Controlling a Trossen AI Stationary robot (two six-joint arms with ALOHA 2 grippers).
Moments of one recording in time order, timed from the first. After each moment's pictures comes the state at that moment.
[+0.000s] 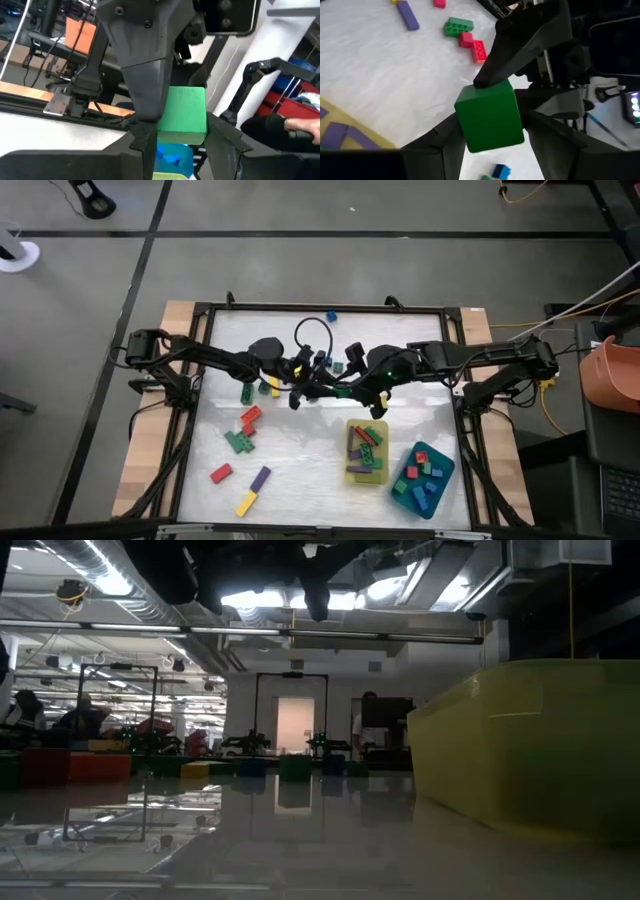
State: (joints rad) left arm 0.10 1.63 0.85 0.92 0.42 -0.44; right arm 0.11 1.49 1.43 -0.60 0.04 -0.60
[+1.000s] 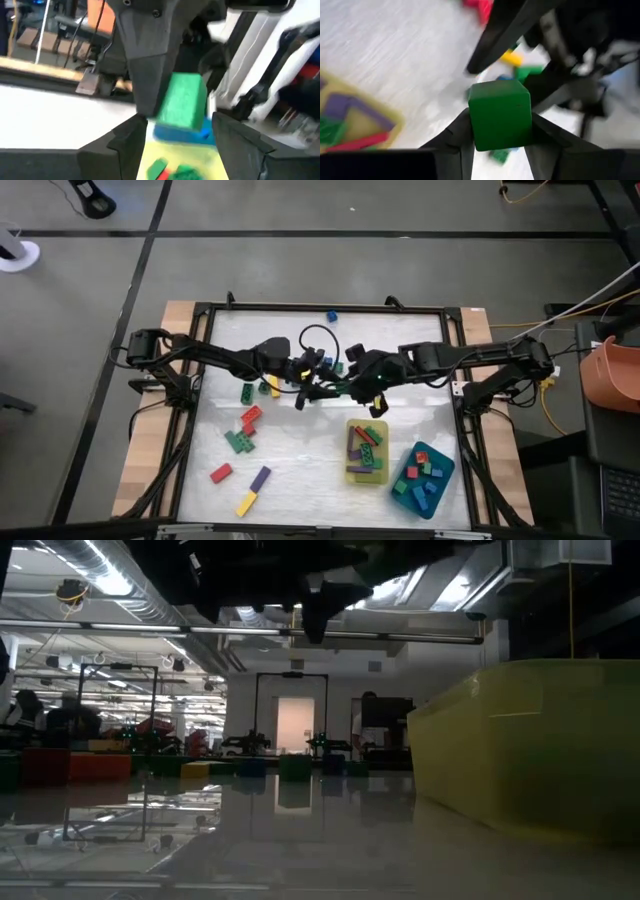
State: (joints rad) left arm 0.11 1.63 0.86 0.72 0.39 -0.28; right arm 0.11 1.50 1.43 -0.73 0.10 -0.55
